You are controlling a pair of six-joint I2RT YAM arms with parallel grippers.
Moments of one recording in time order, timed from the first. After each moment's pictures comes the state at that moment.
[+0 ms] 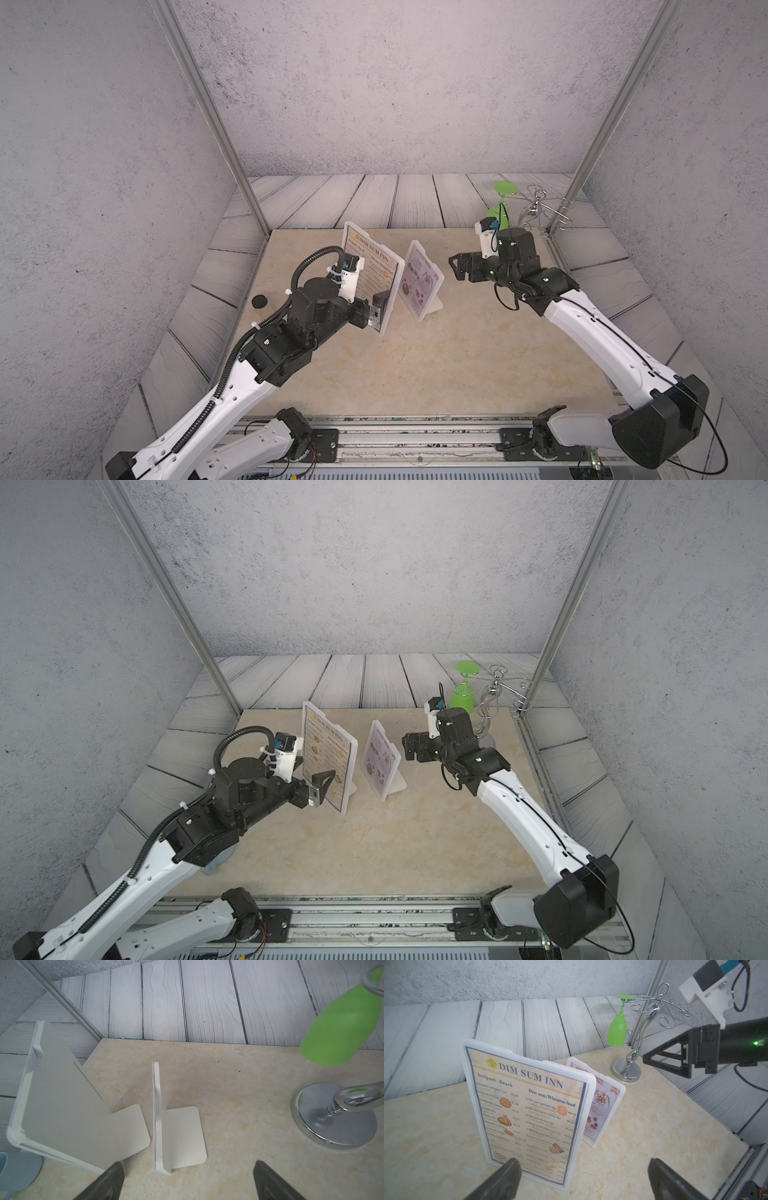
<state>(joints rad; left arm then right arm) -0.75 0.90 1.07 -0.51 -0.16 -0.19 0.44 1.29 1.26 -0.53 -0.03 0.25</state>
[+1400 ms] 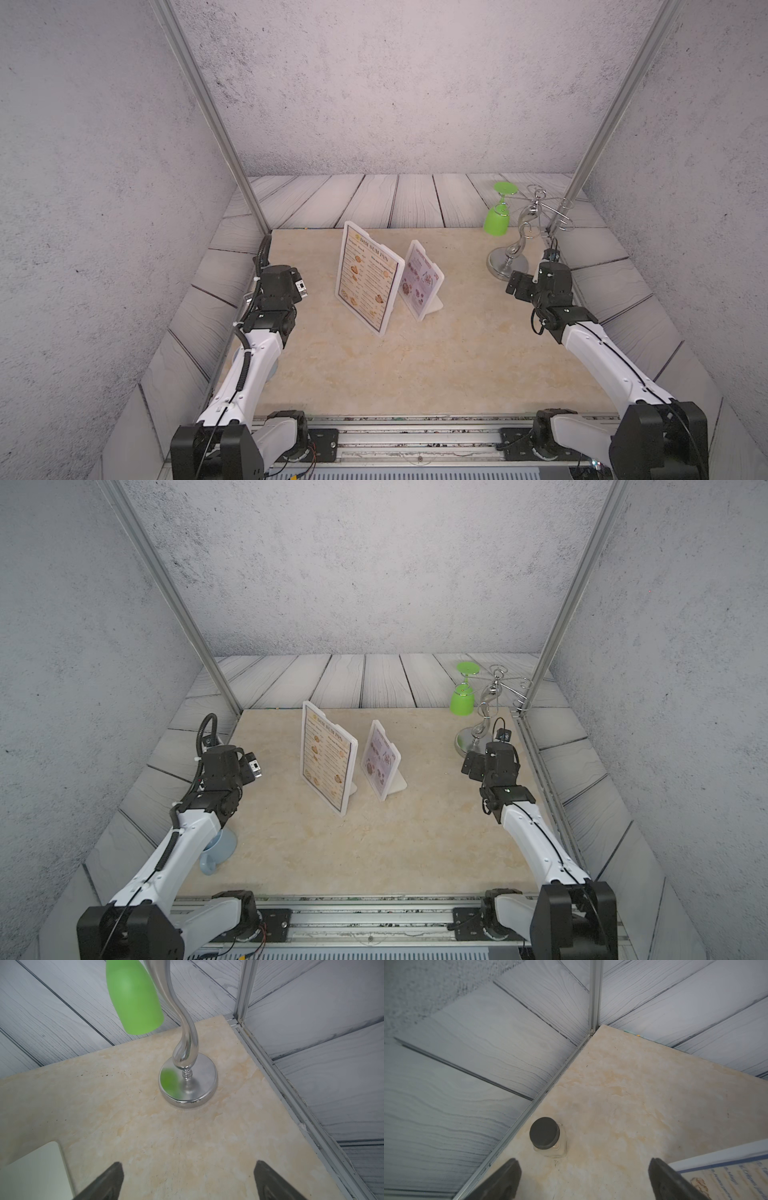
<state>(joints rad) 0.00 1.11 0.76 -0.22 -0.44 -0.28 0.06 1.18 0.77 -0.16 0.21 0.25</state>
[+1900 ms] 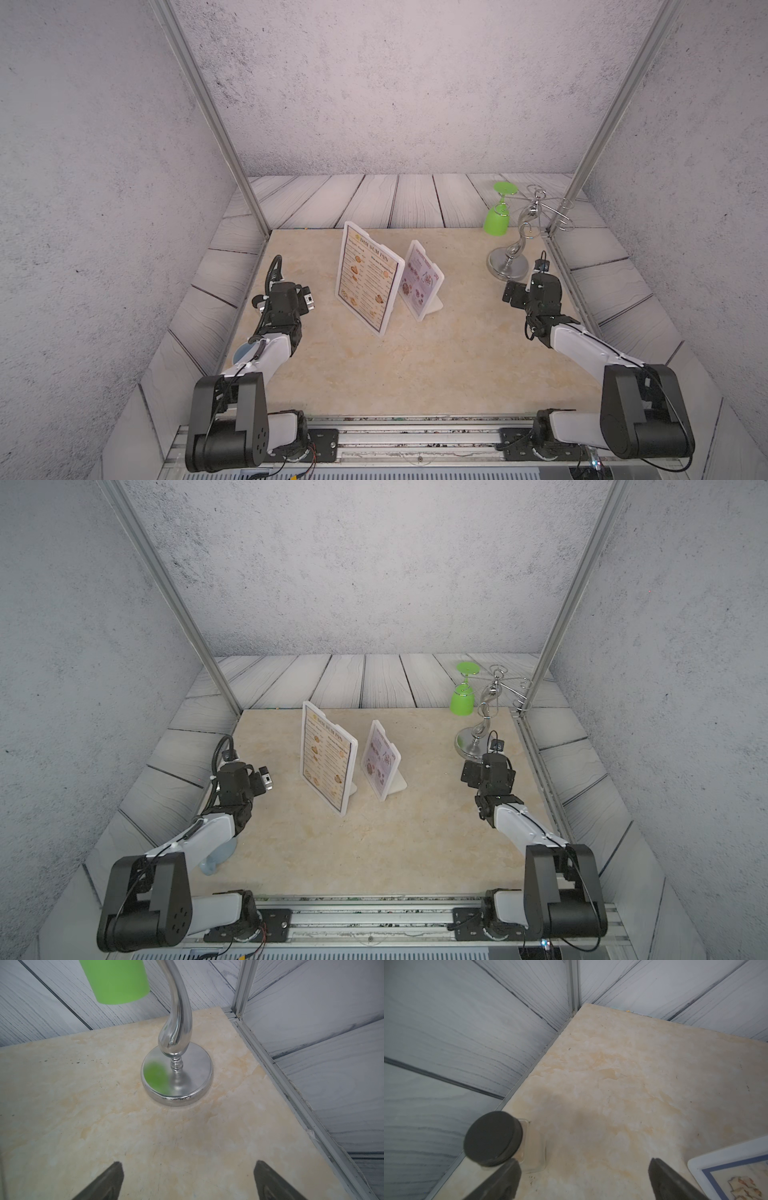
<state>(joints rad) 0.04 1.31 0.55 0.25 -0.29 -0.16 0.04 1.34 0.62 0.17 0.22 0.15</state>
